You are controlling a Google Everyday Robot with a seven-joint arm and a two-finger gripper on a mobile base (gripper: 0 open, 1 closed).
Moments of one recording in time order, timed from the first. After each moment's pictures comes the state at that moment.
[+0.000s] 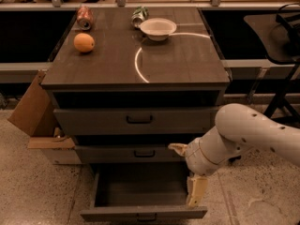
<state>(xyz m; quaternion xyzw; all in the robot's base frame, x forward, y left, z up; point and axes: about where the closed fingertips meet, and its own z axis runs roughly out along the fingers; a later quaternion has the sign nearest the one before) 0.405 -0.090 0.638 -0.74 0.62 0.19 0.19</state>
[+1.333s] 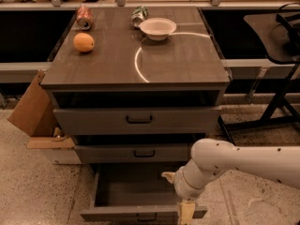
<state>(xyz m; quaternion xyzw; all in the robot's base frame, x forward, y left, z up) 0.376 -0.078 0.500 -0.75 0.62 0.20 0.12</state>
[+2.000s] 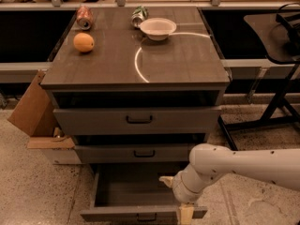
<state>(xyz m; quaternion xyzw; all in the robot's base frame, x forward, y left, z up) 0.372 -0.073 0.479 -0.76 0.60 0.21 0.12</state>
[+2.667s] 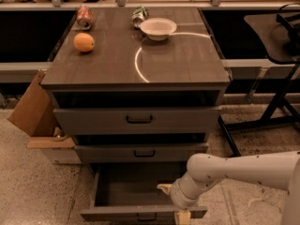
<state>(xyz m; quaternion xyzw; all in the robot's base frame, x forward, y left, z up) 0.369 -0.071 0.414 -0.77 0.58 0.23 0.12</state>
